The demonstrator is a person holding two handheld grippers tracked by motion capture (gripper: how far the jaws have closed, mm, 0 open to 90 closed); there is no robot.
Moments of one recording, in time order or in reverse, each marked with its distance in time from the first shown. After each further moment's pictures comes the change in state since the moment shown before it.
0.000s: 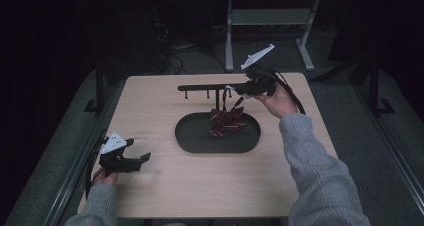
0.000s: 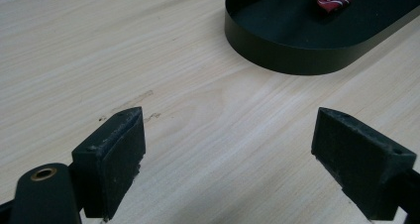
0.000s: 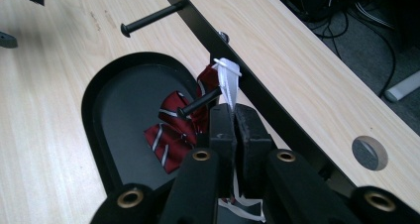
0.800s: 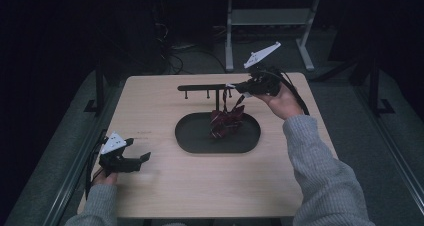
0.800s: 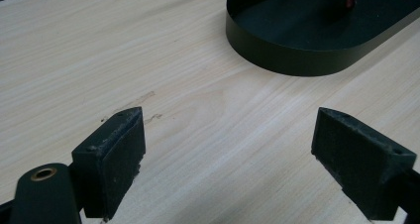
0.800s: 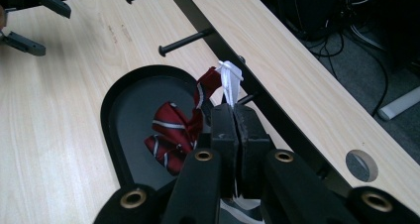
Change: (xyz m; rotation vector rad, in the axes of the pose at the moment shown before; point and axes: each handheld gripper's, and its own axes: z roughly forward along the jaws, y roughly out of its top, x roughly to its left) left arm 0.000 0.000 -0.001 -0.003 0.006 0.003; right arm 0.014 0.004 -0.025 -0.052 -0.002 -0.041
